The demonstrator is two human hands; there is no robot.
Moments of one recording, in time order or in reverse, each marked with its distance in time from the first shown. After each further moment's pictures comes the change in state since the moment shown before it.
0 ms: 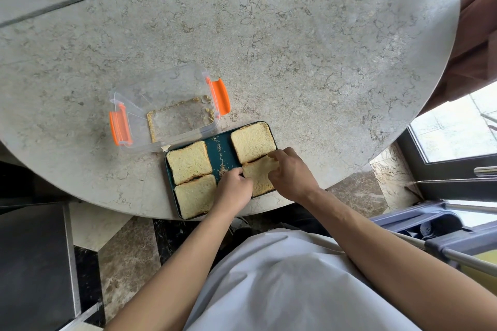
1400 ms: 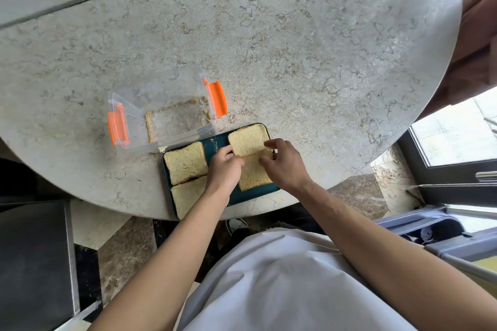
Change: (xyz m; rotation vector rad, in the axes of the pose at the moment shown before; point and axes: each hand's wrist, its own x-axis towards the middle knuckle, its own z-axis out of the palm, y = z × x) left_hand 0.018 0.030 -0.016 -0.378 0.123 -0.013; right_hand 0.016 -0.013 -0.009 0.295 0.082 0.101
